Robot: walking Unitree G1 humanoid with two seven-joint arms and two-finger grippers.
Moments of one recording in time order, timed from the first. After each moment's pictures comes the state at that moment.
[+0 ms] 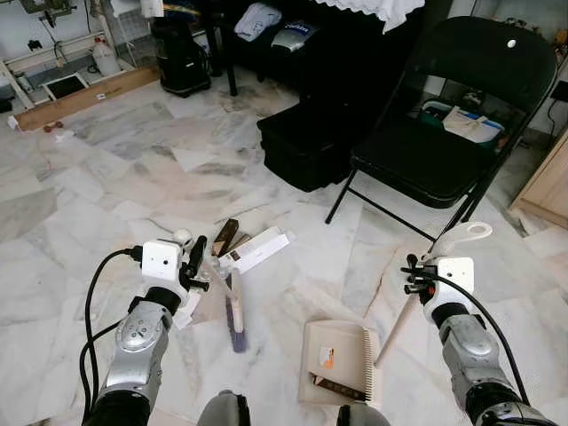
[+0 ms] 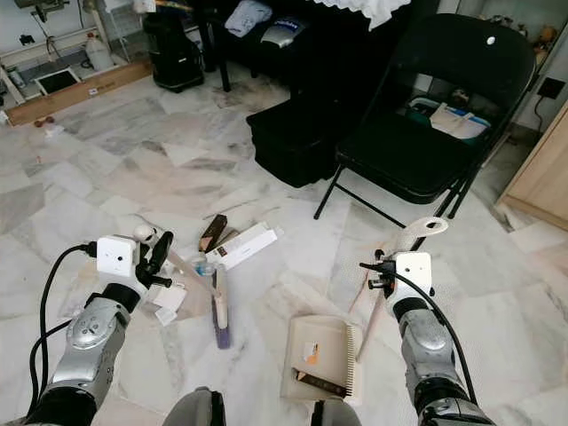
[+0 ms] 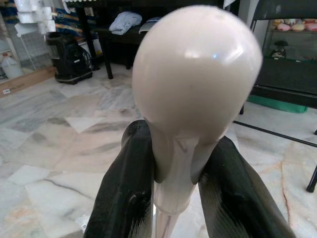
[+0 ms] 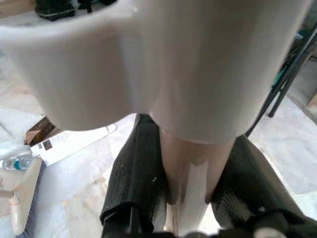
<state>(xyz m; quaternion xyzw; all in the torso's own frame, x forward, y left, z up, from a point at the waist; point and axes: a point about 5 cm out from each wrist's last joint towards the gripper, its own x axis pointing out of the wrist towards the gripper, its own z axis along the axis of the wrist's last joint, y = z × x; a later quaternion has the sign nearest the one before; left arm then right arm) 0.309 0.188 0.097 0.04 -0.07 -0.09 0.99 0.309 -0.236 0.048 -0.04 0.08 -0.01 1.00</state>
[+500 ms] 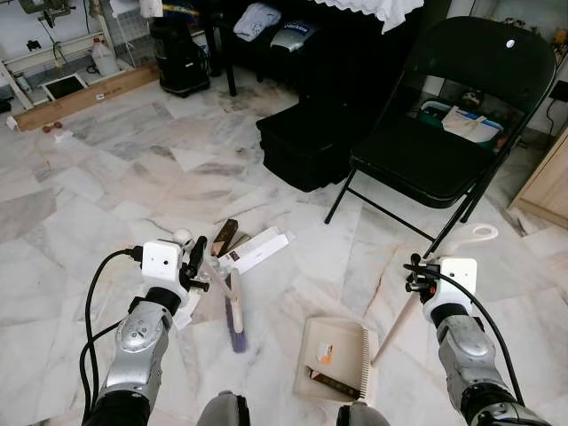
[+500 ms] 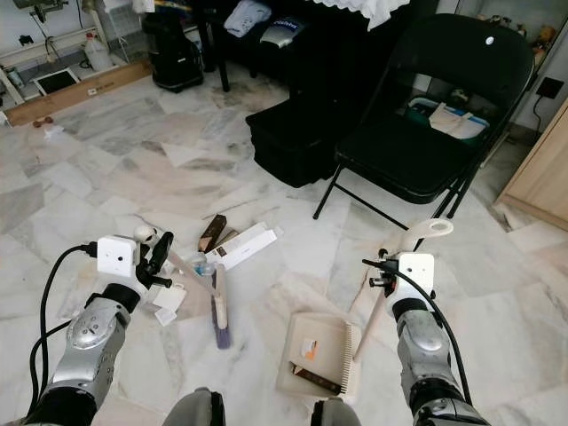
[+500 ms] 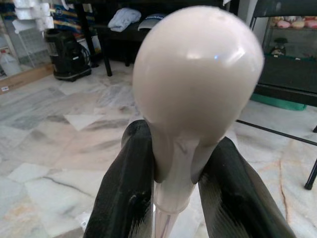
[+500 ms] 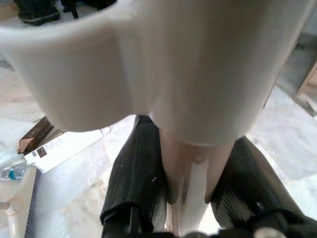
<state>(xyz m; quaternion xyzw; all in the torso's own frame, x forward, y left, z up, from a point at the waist) 0.308 0.188 0.095 0.04 -0.07 -0.09 0.99 0.306 -0.235 0.042 -0.02 0.08 -0.04 1.00</state>
